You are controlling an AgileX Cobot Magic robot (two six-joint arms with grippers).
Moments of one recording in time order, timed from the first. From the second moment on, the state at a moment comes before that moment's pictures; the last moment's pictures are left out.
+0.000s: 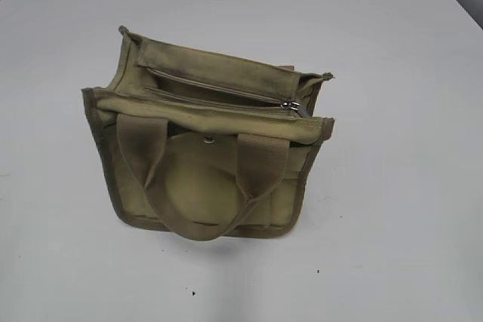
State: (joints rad) left arm -0.06 -0.01 -0.52 -0.06 1.06 0.07; right arm 0.00 -0.01 -0.48 0.04 1.09 -0.09
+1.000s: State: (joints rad) left arm -0.06 -0.01 -0.52 -0.06 1.06 0.07; right arm 0.07 -0.01 -0.48 0.12 1.09 -0.09
